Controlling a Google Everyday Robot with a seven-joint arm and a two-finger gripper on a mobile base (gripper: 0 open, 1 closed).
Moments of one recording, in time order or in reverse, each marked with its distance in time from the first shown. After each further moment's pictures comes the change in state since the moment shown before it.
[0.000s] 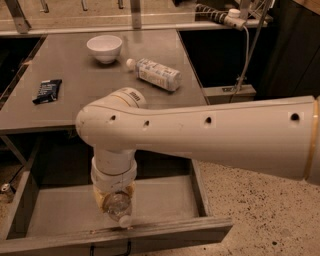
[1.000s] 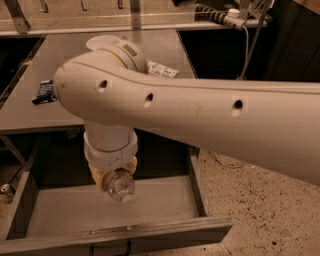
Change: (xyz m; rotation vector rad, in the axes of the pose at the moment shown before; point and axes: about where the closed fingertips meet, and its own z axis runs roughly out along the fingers) arm -0.005 -0.002 -0.089 0.105 -0.089 -0.053
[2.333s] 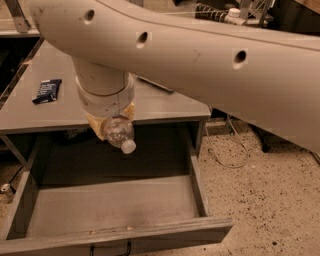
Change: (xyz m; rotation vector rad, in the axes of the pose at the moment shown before) arm -0.071 -0.036 -0.083 0.131 -0.159 -0.068
